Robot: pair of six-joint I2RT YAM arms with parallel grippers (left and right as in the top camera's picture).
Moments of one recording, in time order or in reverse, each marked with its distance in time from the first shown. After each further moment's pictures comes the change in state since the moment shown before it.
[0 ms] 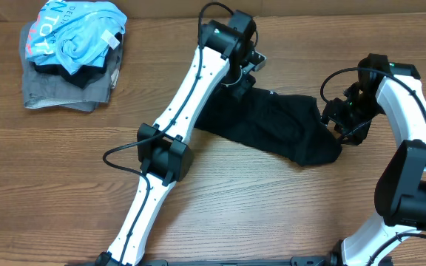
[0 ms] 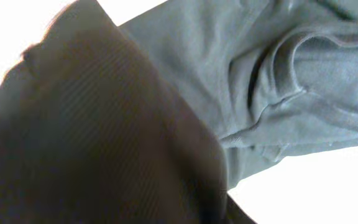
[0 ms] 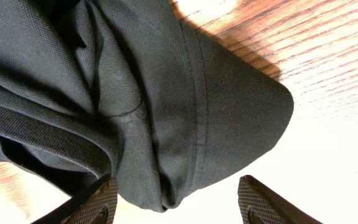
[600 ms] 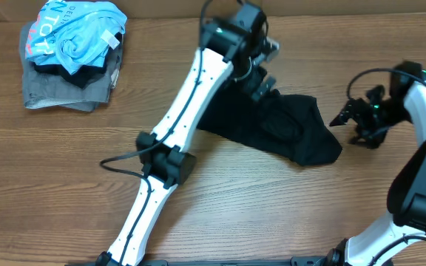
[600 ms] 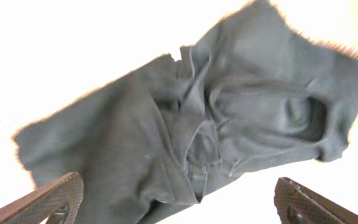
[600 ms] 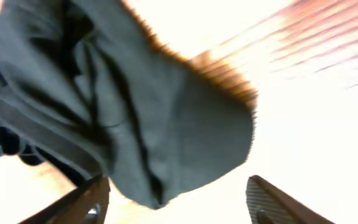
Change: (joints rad) left arm -0.024 -0.031 0.165 -0.005 0.041 -0.043; right arm -0.183 0.000 -0.021 0.019 -0.150 -0.124
